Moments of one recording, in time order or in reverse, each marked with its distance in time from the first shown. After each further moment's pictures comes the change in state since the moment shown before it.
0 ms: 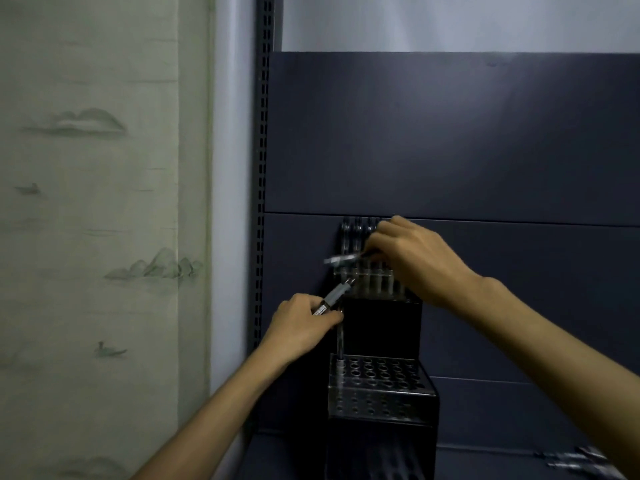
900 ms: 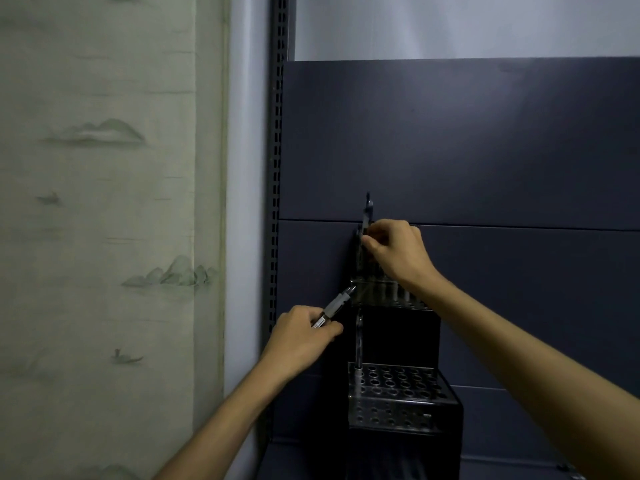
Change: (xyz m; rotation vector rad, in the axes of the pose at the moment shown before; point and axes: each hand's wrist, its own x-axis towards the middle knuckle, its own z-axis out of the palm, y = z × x) left_hand -0.004 -0.019 -0.014 -0.046 0.049 0.042; right_hand 0.049 -0.017 0.042 0.597 0.133 0.637
